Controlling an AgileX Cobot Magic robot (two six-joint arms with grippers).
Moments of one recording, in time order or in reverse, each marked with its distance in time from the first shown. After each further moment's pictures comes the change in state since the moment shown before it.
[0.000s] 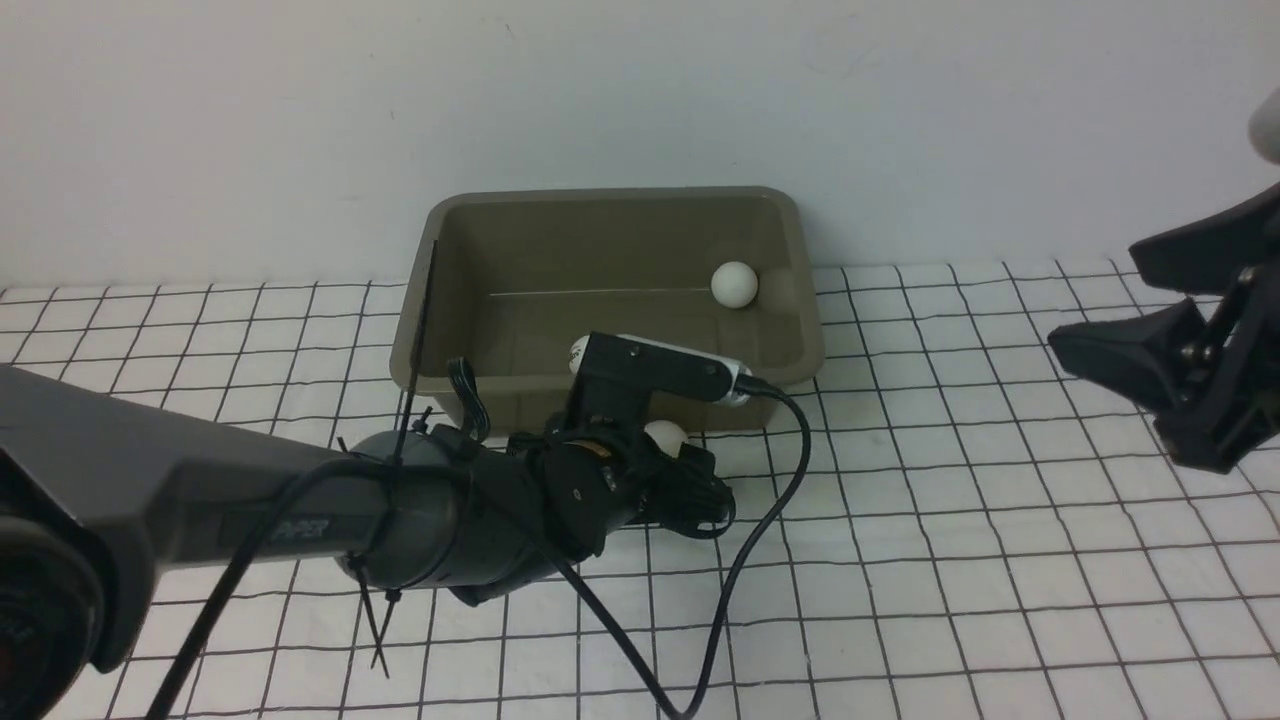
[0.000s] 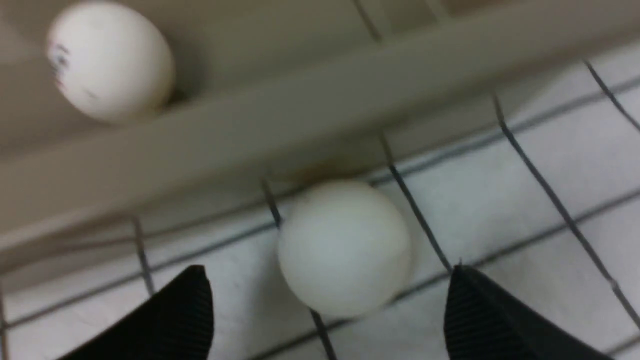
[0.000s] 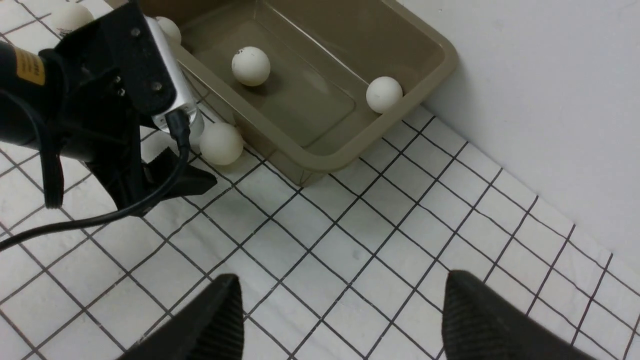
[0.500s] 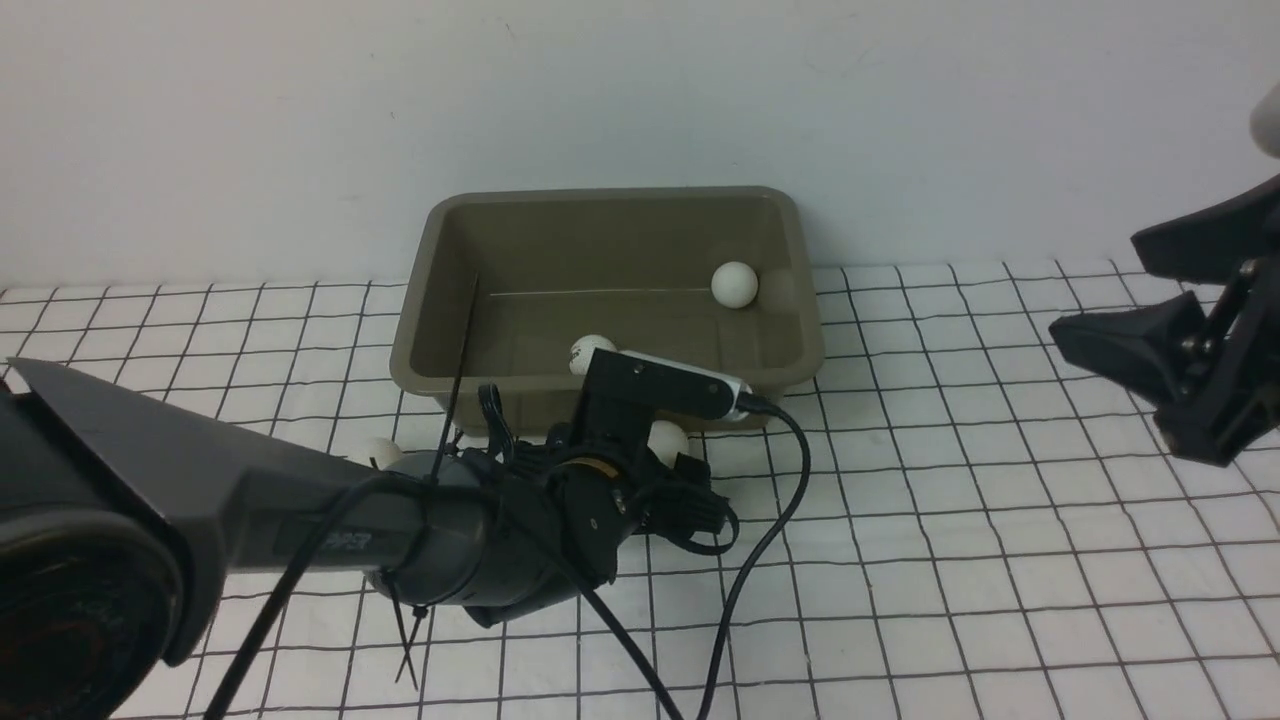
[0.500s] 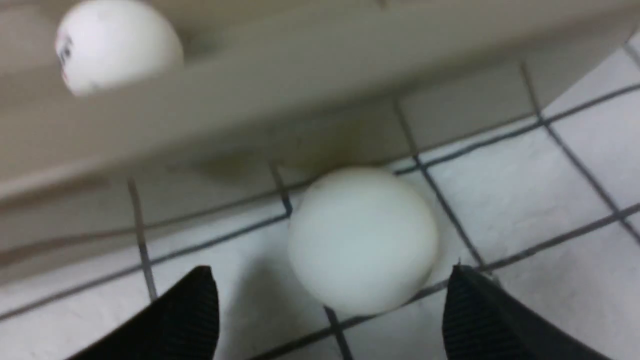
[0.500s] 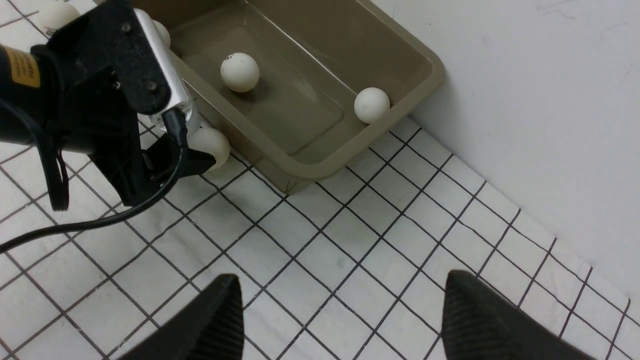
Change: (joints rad) right arm 0.000 0.000 0.000 0.001 -0.017 -0.010; left arm -0.012 0.062 0.000 0.023 -0.078 -0.036
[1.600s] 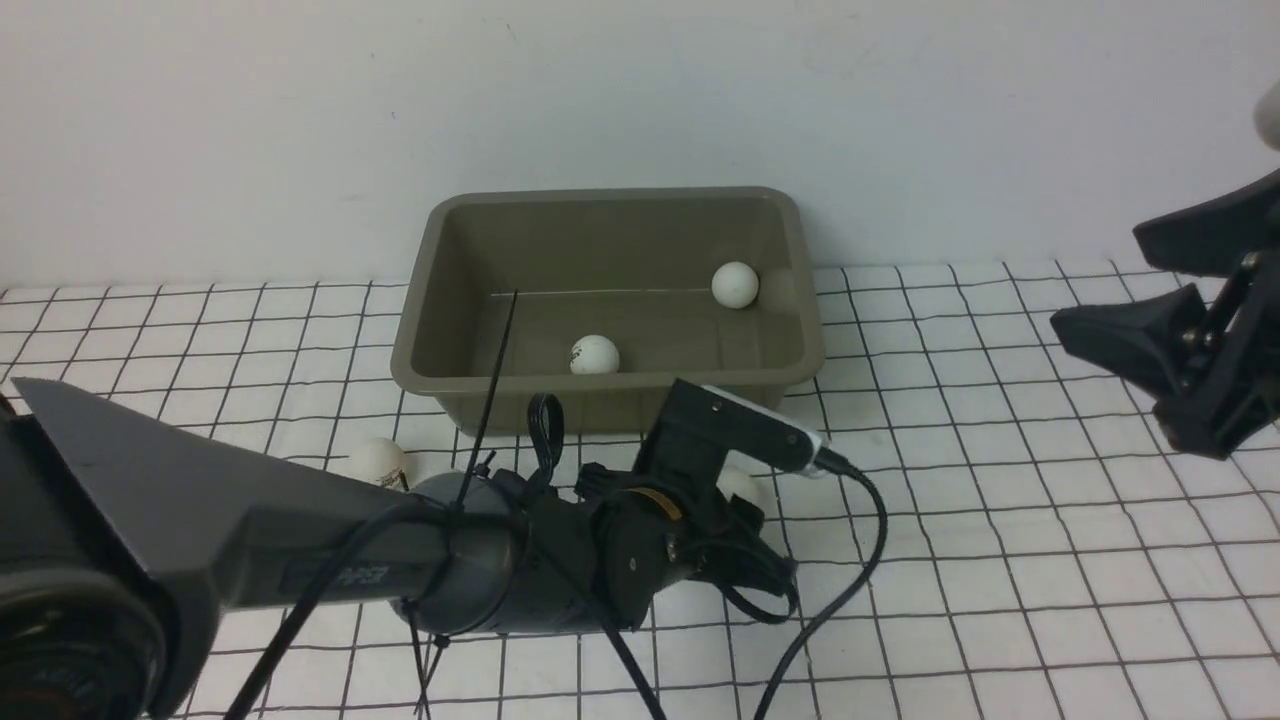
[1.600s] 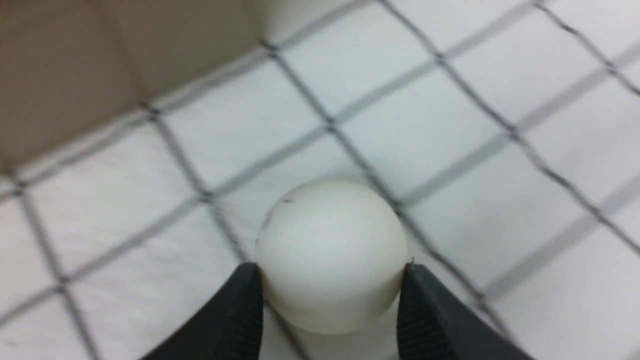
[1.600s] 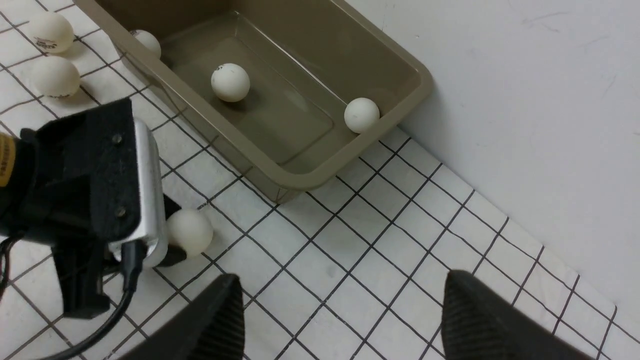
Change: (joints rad) right arm 0.000 0.000 0.000 0.003 -0.018 -0.010; left arm -0.097 -0.050 -0.002 0.223 0.185 -0.111
